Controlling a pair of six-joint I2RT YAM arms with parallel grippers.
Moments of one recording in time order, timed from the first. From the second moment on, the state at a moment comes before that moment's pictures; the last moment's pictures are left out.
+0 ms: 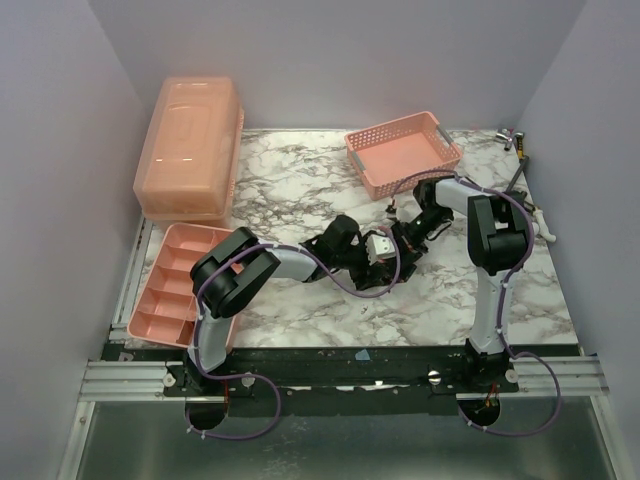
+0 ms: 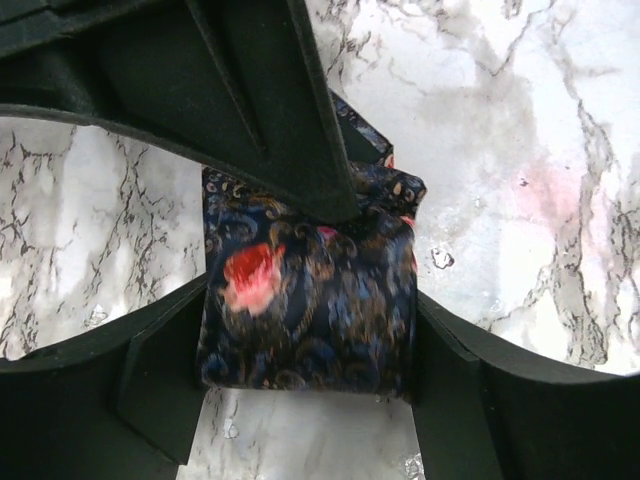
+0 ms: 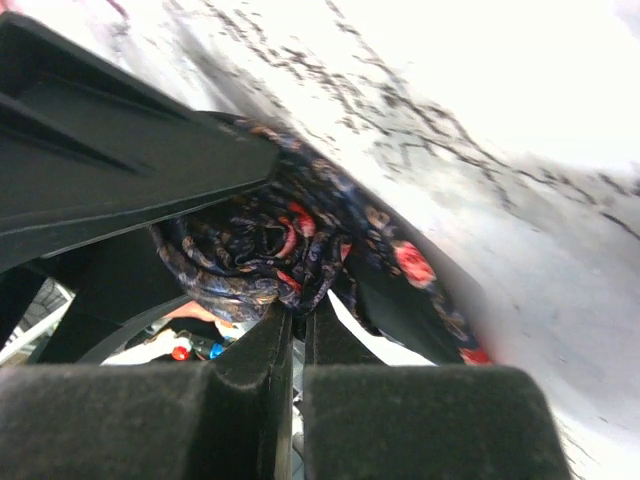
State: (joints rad) left arm -0.84 1.98 1.02 0.40 0.54 0.31; right arm 0.17 2.16 1.45 -1.15 -0.75 -0.28
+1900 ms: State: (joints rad) left arm -0.85 2.02 1.05 0.41 0.59 0.38; right arm 0.10 2.18 1.43 -1.17 -1.02 -0.39
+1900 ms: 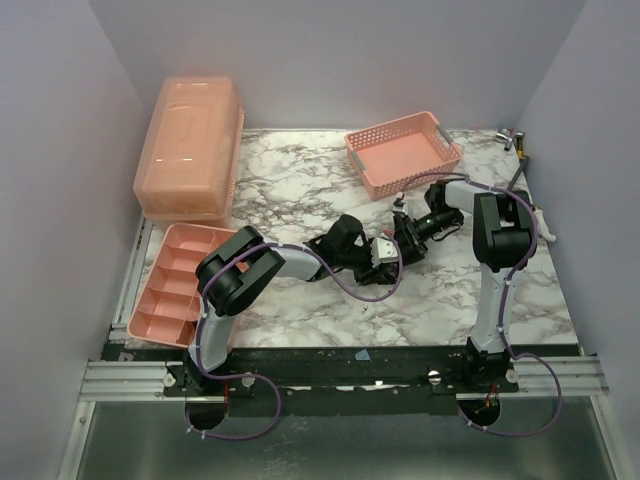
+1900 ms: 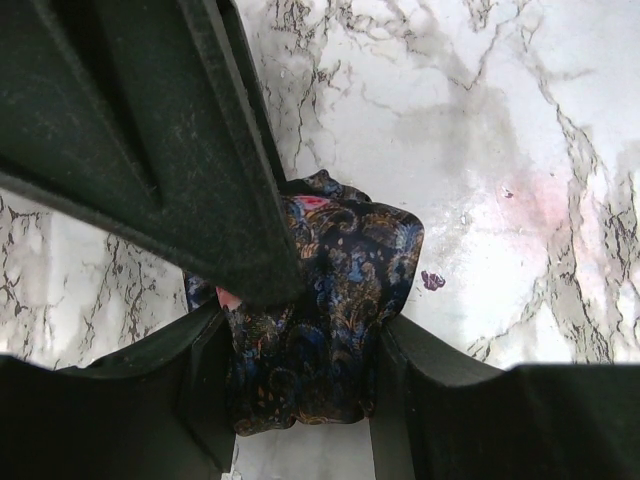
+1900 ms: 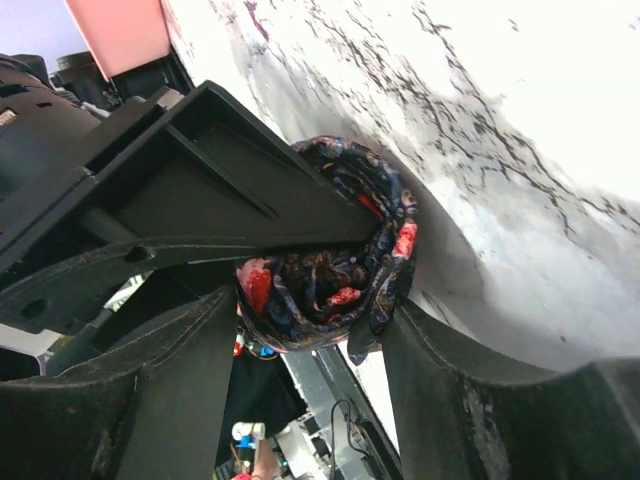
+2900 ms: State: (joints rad) left arm -0.83 1.92 0.83 0.63 0.58 0.32; right arm 0.14 2.09 1.36 -1.12 -1.00 -0.38
